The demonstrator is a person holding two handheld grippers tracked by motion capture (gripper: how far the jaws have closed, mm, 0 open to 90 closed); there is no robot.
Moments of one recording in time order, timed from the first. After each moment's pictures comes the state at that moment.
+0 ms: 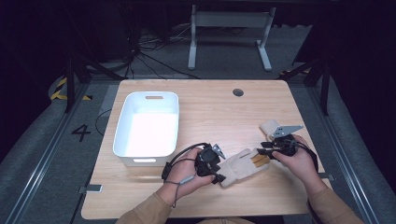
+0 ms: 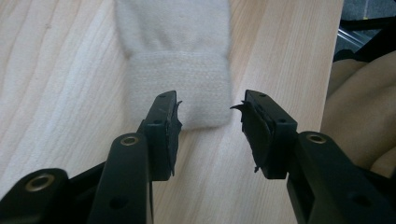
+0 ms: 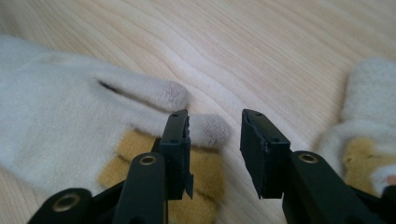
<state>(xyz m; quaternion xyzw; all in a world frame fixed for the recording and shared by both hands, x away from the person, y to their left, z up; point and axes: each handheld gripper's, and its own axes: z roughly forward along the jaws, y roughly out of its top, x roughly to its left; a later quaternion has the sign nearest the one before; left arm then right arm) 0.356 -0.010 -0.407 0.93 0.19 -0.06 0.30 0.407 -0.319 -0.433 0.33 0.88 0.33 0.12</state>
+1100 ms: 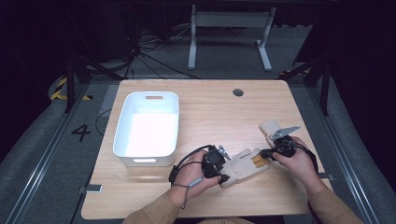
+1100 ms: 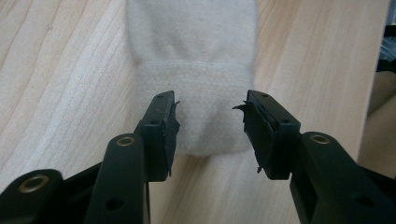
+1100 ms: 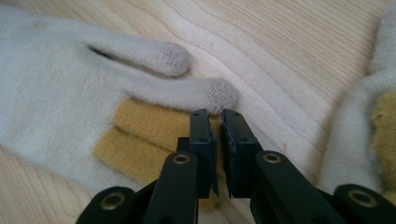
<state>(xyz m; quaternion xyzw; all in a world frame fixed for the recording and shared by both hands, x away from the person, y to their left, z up) 0.358 -0.029 -0.427 0.93 0.22 -0.03 0.29 0.407 -0.323 -0.442 0.36 0.88 0.29 0.08</state>
